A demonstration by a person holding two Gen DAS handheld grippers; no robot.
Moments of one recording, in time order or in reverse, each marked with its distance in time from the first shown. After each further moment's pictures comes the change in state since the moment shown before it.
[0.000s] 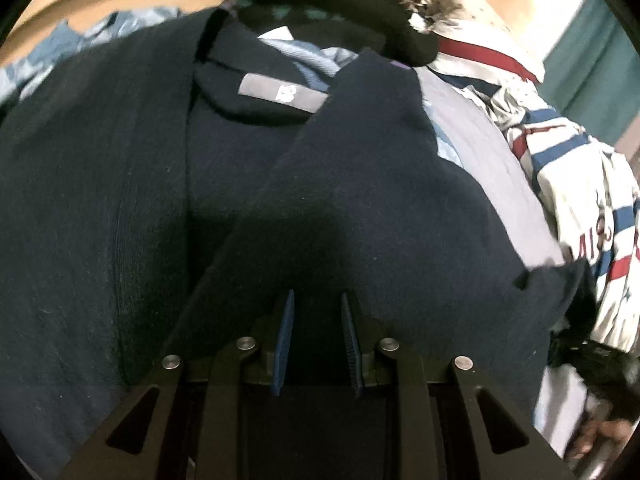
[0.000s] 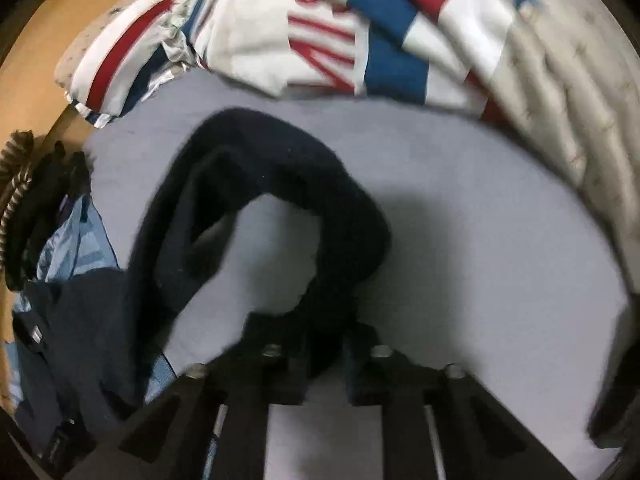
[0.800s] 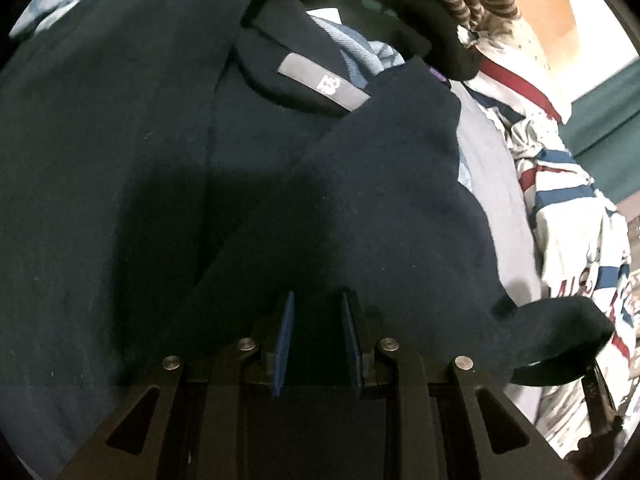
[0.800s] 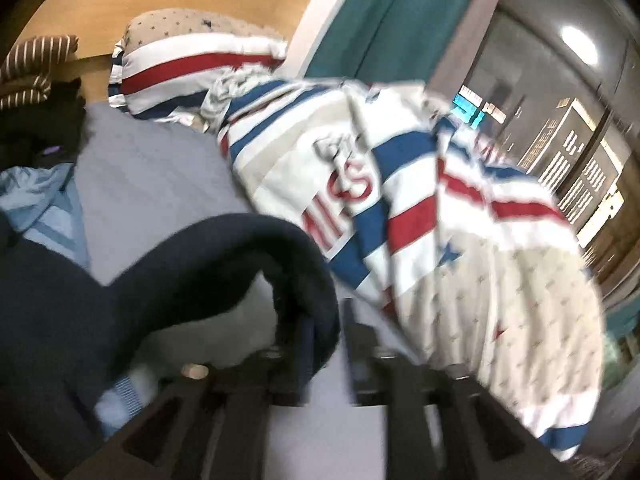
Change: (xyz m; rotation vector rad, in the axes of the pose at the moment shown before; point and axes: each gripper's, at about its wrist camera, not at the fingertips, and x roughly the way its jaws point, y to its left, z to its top) left arm -0.006 0.023 -0.013 -0.176 0.110 -0.044; right arm -0.065 0.085 0.000 -0.357 -0.335 -0.370
